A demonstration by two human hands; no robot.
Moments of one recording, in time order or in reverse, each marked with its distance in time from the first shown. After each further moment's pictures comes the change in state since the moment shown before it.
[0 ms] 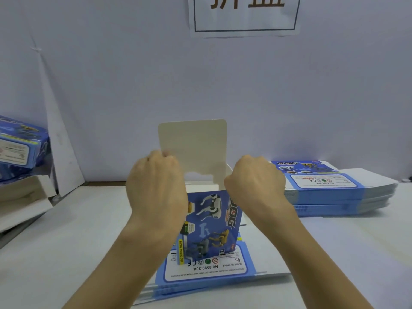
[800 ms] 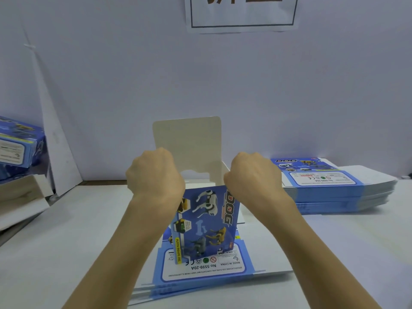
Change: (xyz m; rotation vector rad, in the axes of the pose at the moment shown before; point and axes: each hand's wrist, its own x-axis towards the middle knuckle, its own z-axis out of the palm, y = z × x) left_hand 0.030 0.002 0.014 -0.150 -0.119 -0.139; right_hand 0.009 0.006 0.003 -0.039 0.002 -0.096
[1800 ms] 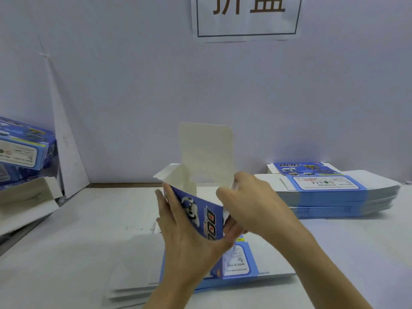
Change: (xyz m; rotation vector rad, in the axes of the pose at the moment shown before) left_hand -0.070 -0.013 0.102 -0.967 0.138 0.182; right_hand -0.039 -0.001 -0.002 0.419 -0.219 0.030
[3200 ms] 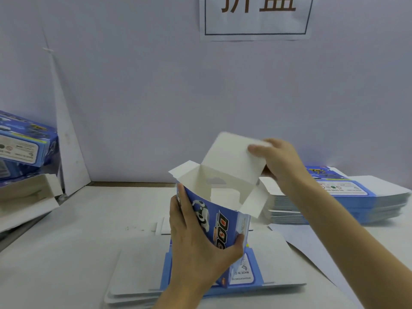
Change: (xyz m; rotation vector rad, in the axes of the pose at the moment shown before) left_hand -0.001 -0.020 0.014 0.079 -0.039 -0.024; right_hand 0.095 0.036 -0.025 0.796 0.208 -0.040
